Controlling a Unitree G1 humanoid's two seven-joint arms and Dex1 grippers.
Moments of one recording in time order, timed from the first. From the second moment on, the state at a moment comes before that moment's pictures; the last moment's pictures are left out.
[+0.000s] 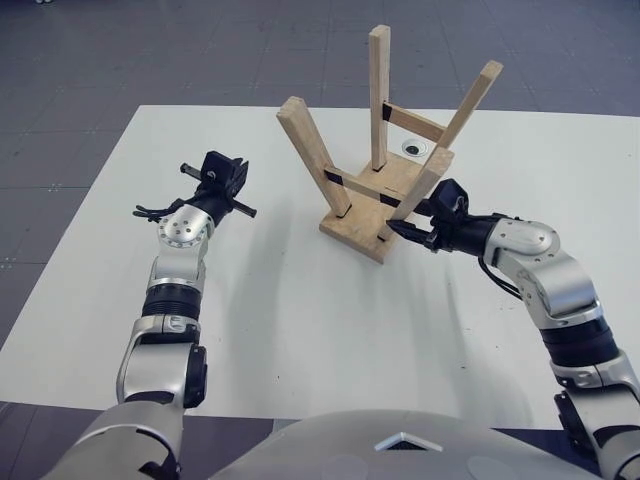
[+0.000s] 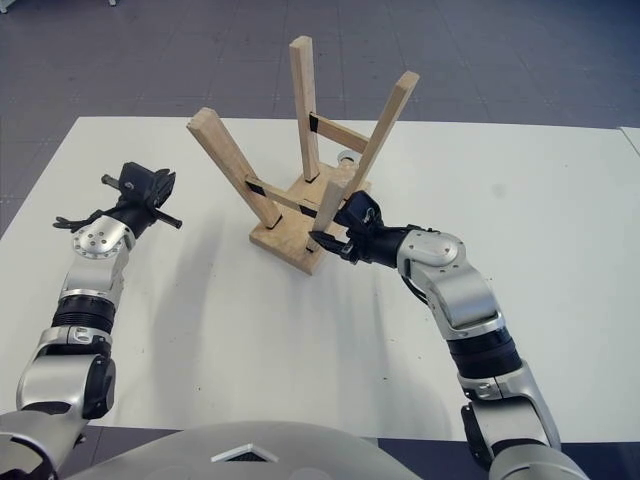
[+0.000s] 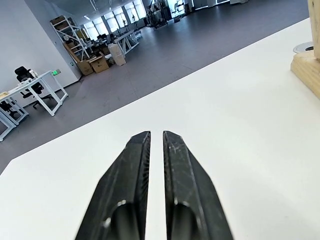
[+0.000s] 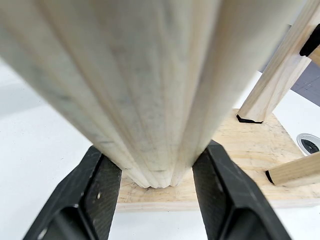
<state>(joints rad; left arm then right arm) -0.47 0.42 0.03 0.69 0.03 -0.23 -0.43 -0.28 -0.51 0.25 -0.16 0.28 0.50 0.71</state>
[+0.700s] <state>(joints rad) -0.19 0.55 -0.10 0.17 0.08 -0.15 -0.53 -0.32 -0.60 0.33 -0.05 0.20 0.20 0.88</state>
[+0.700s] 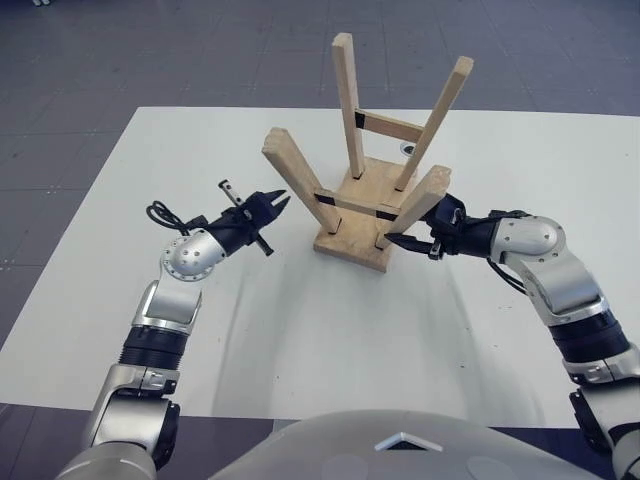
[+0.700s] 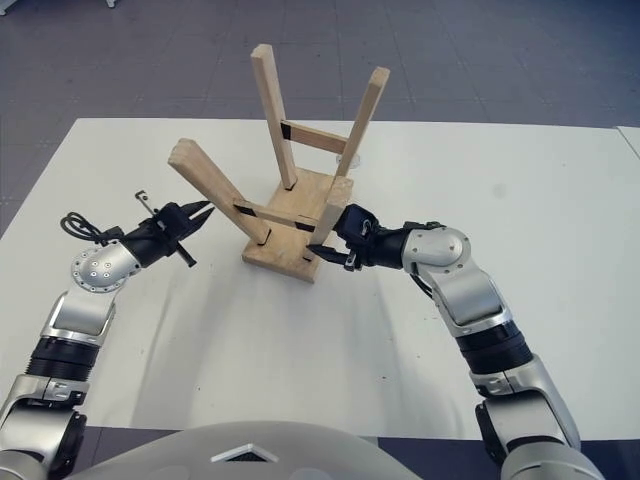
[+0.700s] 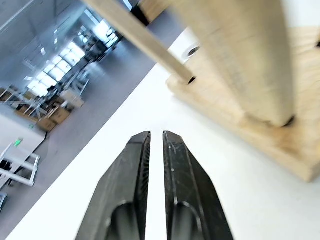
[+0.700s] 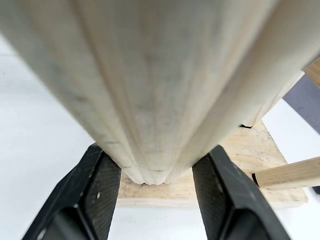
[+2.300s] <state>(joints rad) -0.01 0.62 -0.26 -0.15 -0.08 0.34 -0.87 -0.45 -0.37 0.22 0.60 0.02 -0.02 0.76</state>
